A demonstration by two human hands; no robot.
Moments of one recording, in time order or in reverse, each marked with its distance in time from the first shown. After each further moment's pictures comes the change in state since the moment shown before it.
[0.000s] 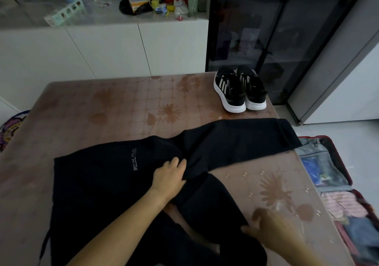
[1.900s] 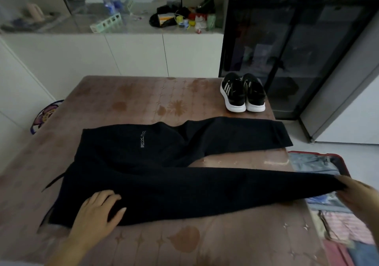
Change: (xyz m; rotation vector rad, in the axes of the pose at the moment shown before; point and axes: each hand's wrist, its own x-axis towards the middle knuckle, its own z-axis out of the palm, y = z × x) left_hand -0.245 -0.059 0.001 -0.036 0.096 -0.315; right_hand 0.071 0.292 -0.079 1.127 0.562 0.286
